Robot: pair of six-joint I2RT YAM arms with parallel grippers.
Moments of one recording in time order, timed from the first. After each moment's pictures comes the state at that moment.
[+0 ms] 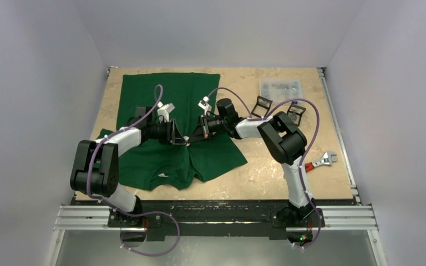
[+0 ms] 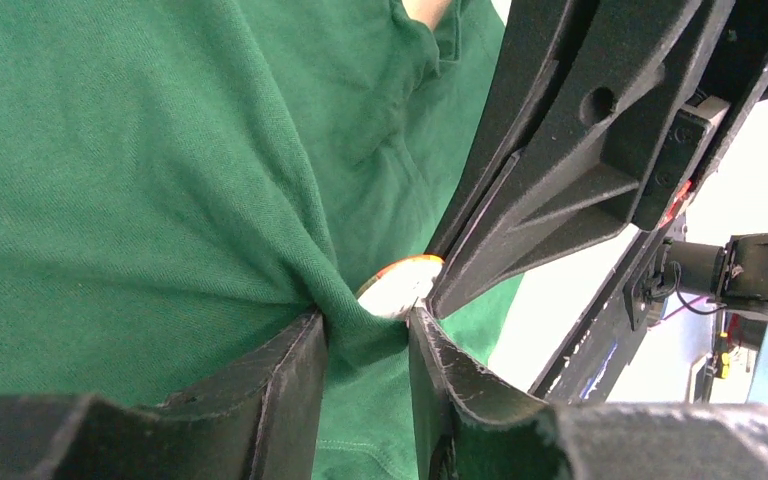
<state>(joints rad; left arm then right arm) -0.12 1.57 0.78 -0.15 0.77 -0.21 0.63 2.17 1.27 0.45 -0.98 0.78</state>
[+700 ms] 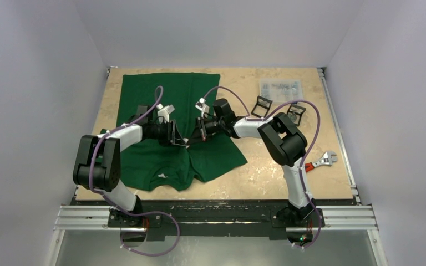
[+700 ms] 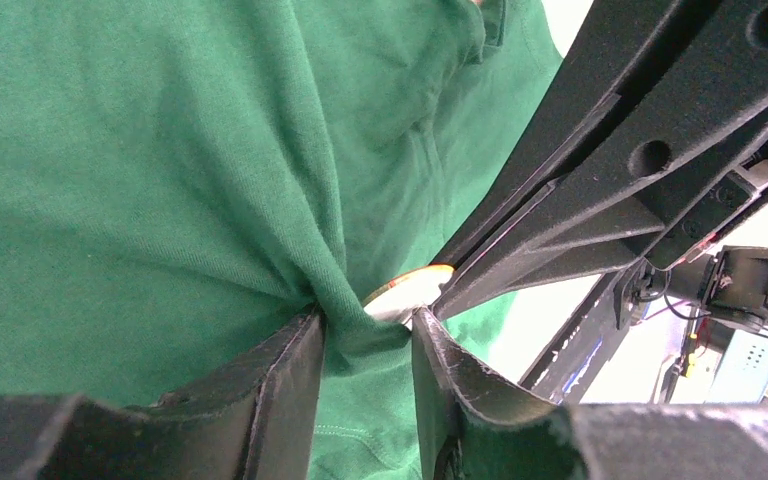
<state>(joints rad) -0.12 1.63 0.83 -0.24 0.75 -0.22 0.66 2.15 1.29 0.31 -0.90 0.62</state>
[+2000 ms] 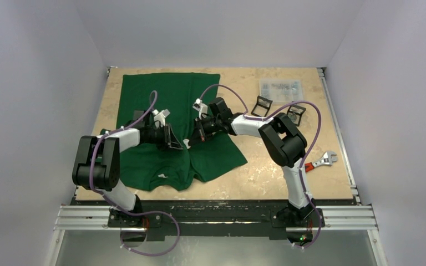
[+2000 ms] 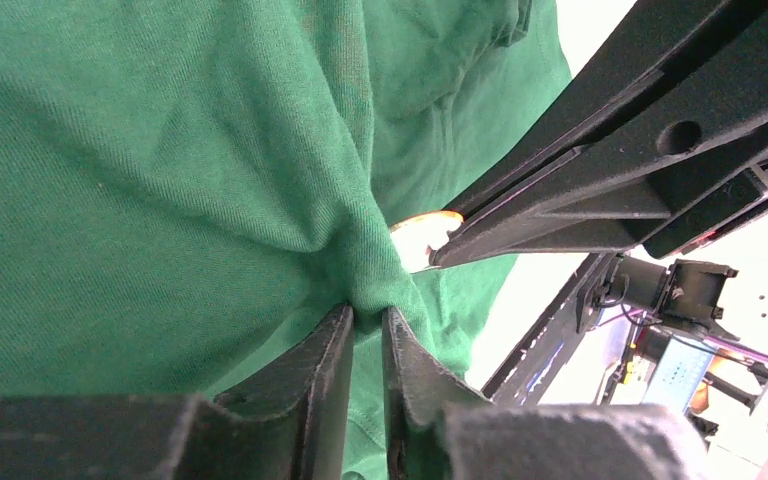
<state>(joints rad) -0.07 1.62 0.76 -0.20 0.80 -0.31 0.68 2.14 1.38 0.04 -0.78 0.43</state>
